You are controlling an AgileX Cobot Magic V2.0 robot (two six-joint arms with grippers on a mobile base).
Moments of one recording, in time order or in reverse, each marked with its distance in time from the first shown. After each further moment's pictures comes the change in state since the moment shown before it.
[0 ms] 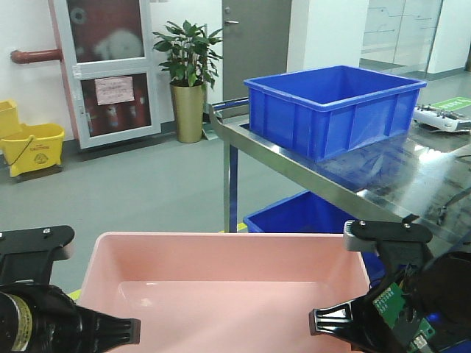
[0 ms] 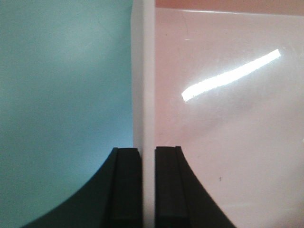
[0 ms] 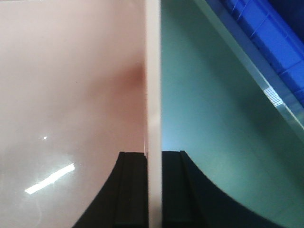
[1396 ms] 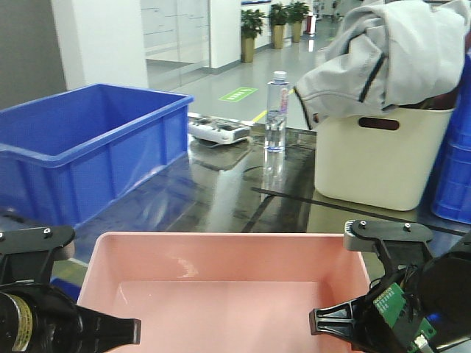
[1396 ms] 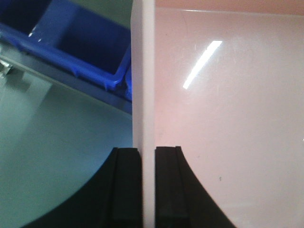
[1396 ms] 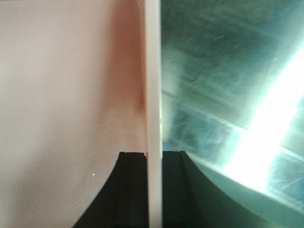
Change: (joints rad) left arm 0.000 0.000 0.000 0.000 0.000 0.000; right arm 0.000 0.000 0.000 -0.001 -0.001 0.000
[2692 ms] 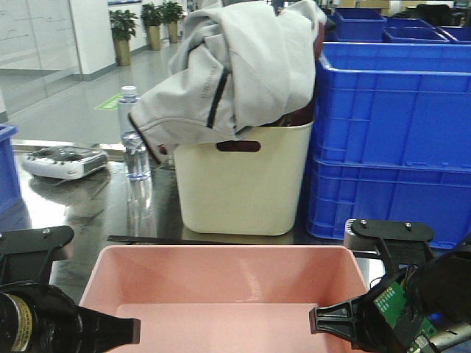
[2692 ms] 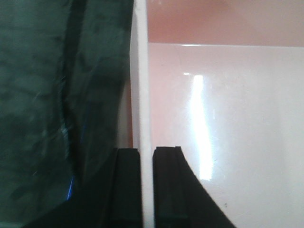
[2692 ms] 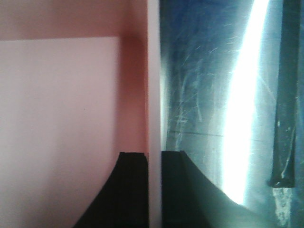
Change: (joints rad) left arm 0.000 0.000 0.000 0.000 0.001 -0.004; right arm 0.000 -0.004 0.000 0.001 -0.002 0.001
